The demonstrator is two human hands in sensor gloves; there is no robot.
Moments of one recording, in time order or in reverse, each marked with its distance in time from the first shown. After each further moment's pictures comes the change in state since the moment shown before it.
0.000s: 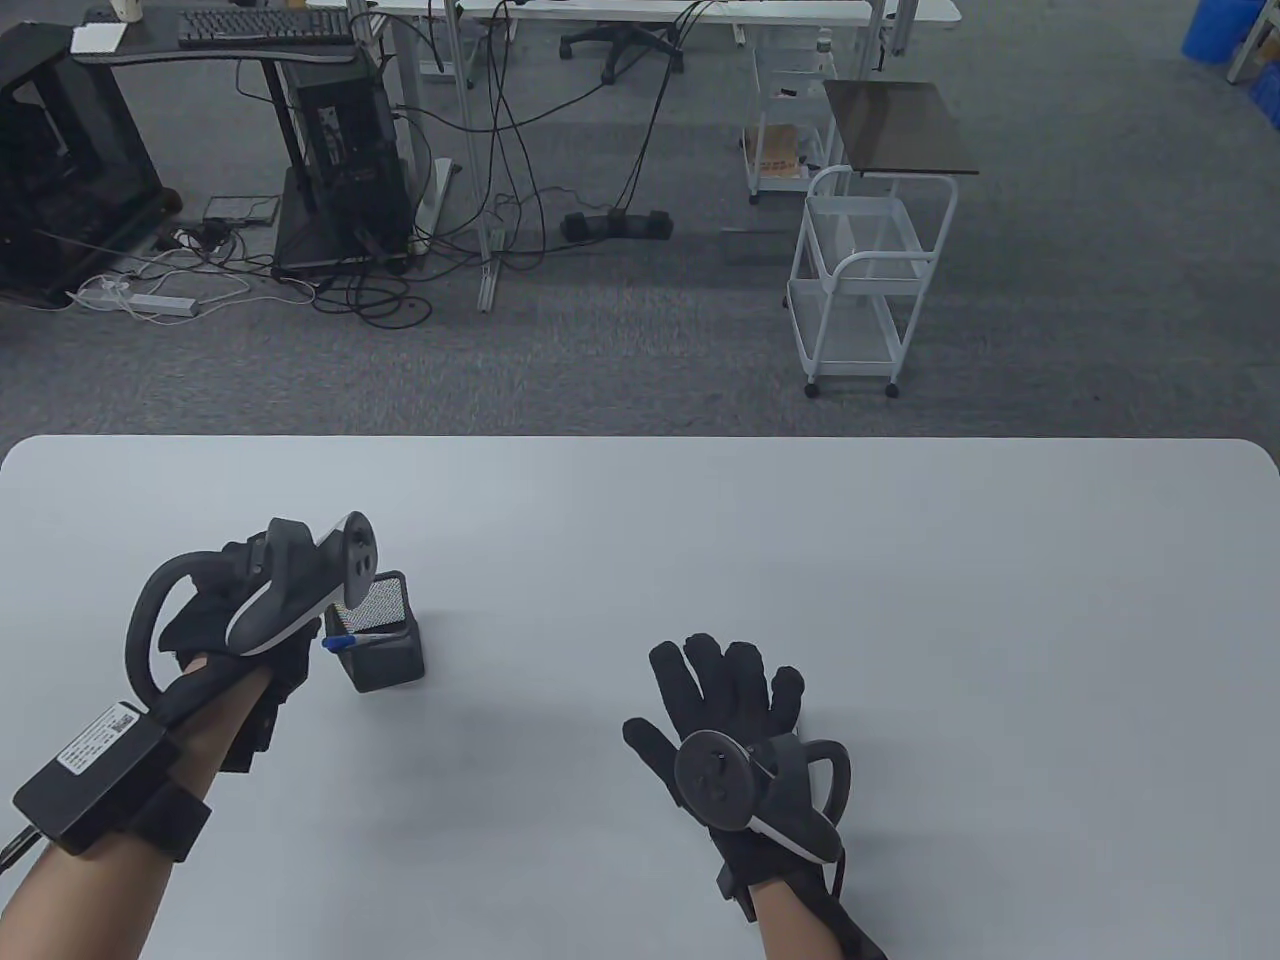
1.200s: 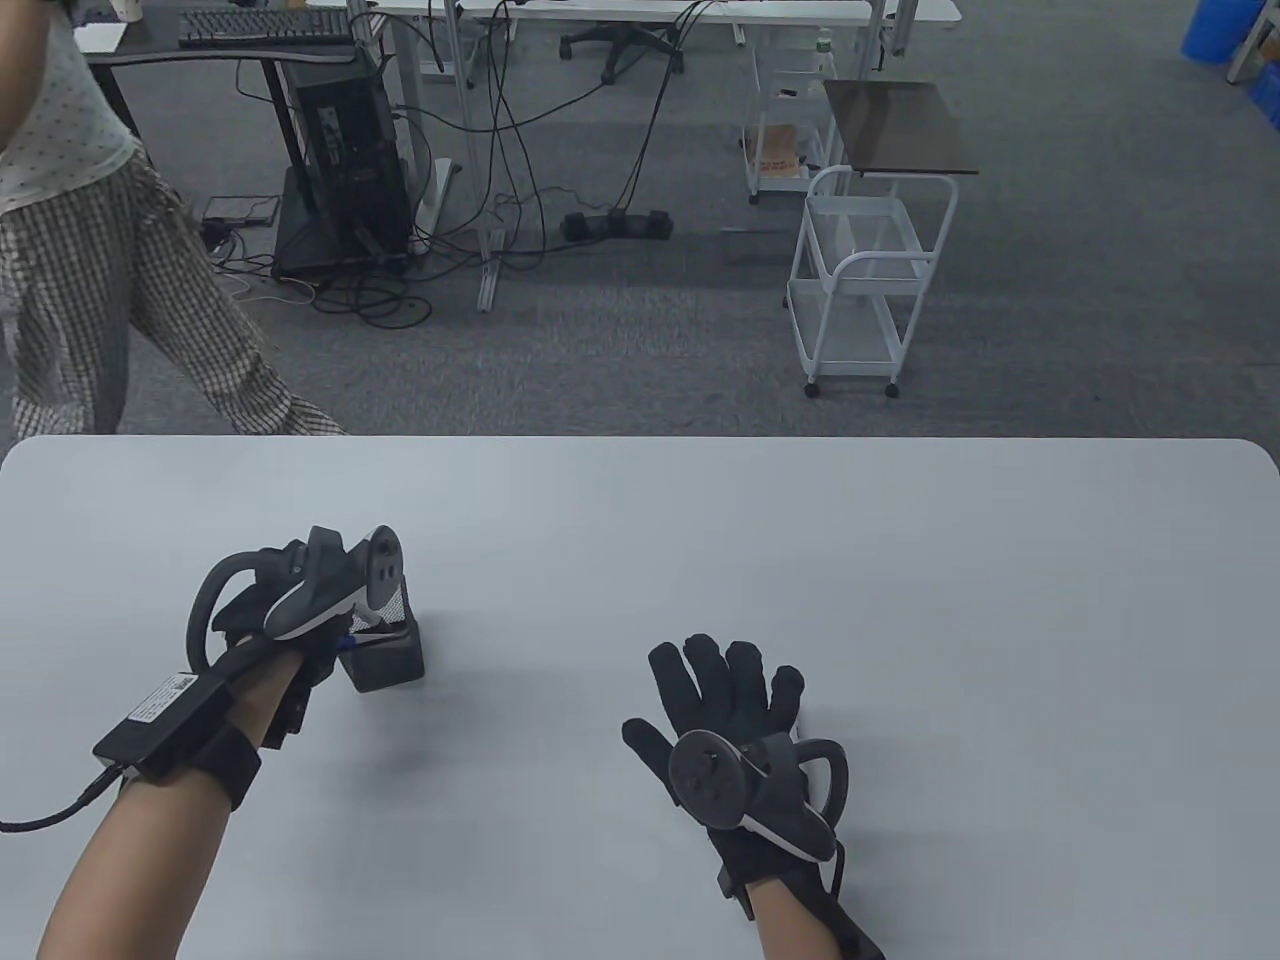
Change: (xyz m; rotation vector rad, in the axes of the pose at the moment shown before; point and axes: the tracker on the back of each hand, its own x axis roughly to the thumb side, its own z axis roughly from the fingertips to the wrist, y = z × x) left_hand 0.037 -0.070 -0.051 -0.024 -0.114 0.033; right_hand 0.002 0.001 -0.001 0.010 0.006 0.034
